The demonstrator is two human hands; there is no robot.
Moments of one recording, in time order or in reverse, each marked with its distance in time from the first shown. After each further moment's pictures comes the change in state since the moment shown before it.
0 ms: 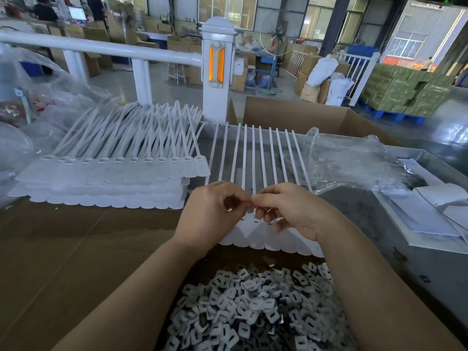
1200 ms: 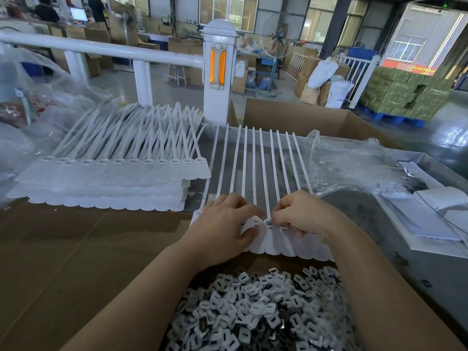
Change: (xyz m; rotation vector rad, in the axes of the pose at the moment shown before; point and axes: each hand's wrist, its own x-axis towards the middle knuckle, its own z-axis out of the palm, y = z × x) left_hand -0.004 -0.007 0.007 0.313 -0.518 0.006; right_hand 0.005 0.010 -0.016 -0.496 0.145 0.133
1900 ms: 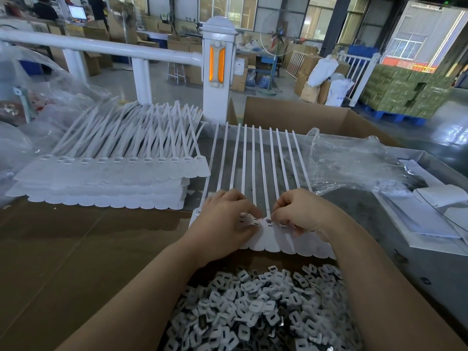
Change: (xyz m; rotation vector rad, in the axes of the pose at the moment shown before) left_hand 0.001 0.005 -0.004 -0.127 0.032 -0.061; right_hand -0.002 0.000 -0.001 0.057 -0.007 0.013
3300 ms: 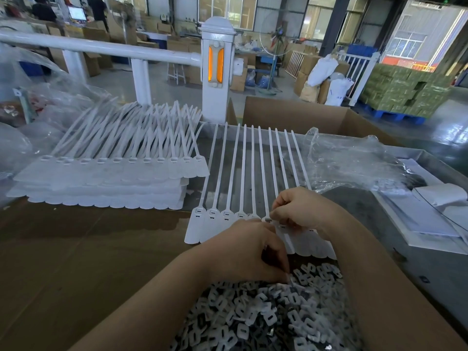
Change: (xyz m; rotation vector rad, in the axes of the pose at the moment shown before) left_hand -0.008 0.032 0.007 -0.201 -0.319 0.215; right_hand 0.001 0.002 -0.002 0.090 -0.008 -0.015
